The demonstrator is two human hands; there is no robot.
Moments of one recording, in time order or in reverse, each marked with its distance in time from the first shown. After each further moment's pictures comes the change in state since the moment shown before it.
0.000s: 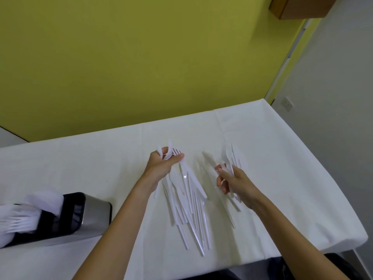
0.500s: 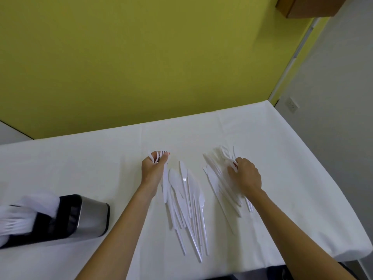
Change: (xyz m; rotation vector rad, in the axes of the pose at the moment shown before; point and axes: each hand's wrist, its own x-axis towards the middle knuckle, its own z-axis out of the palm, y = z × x) left_hand 0.025 -0.031 0.001 -0.151 0.311 -0.033; right_hand 0.053 0.016 -0.023 -0.891 0.427 -0.014
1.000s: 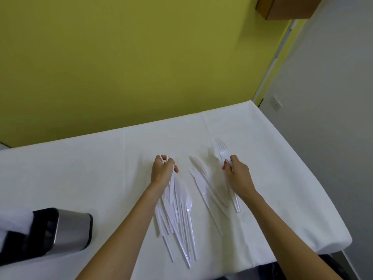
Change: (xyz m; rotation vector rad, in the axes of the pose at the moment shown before) left_hand 0.002 -0.002 0.059 0.243 -0.143 -0.077; right_hand -0.001 0.020 -0.008 0.433 0.009 -0.020
